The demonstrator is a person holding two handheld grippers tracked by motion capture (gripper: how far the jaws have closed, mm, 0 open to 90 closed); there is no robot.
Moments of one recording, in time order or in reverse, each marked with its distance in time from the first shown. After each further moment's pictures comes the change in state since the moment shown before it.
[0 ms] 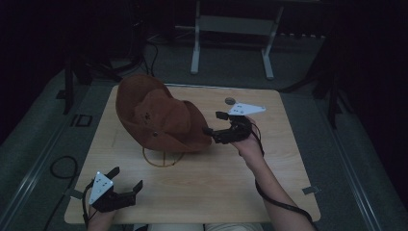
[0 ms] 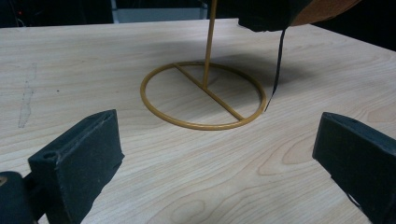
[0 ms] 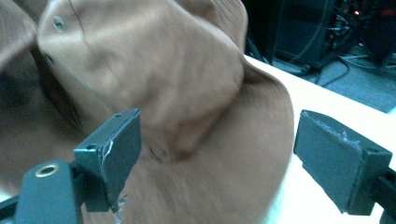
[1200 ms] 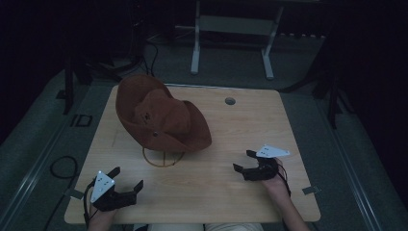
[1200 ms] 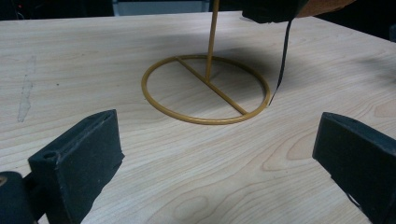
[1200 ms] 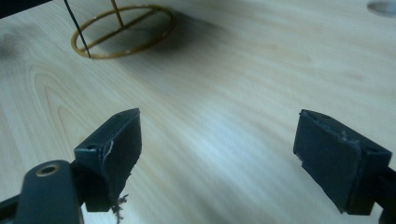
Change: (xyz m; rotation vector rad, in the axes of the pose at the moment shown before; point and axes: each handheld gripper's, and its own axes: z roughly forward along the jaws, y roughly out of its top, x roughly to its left) left arm 0.001 -0.001 0.003 0.027 0.007 -0.001; right arm -0.021 -0.151 -0.062 0.134 -0.131 0.084
